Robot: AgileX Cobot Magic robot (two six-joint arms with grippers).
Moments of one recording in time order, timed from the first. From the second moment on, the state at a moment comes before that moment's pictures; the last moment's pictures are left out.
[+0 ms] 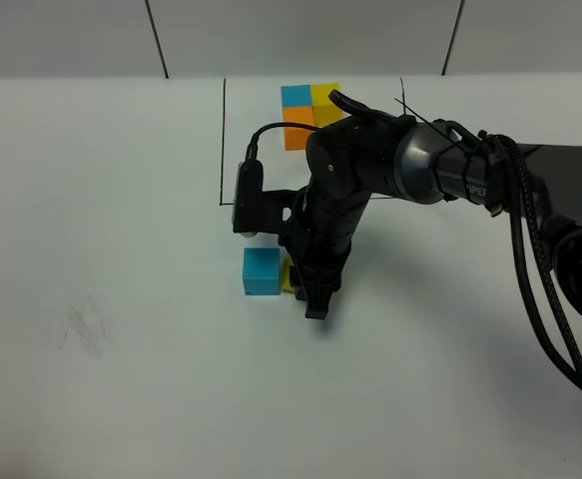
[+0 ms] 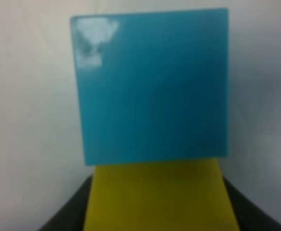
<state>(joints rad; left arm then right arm) 0.05 -0.01 -0.51 -0.04 1.06 -0.09 0.63 2.24 -1.58 0.12 0.80 -0.90</state>
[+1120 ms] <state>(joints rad) 0.05 -0.01 -0.51 -0.04 1.06 -0.09 0.68 2.31 -1.72 0.00 1.00 -0.78</state>
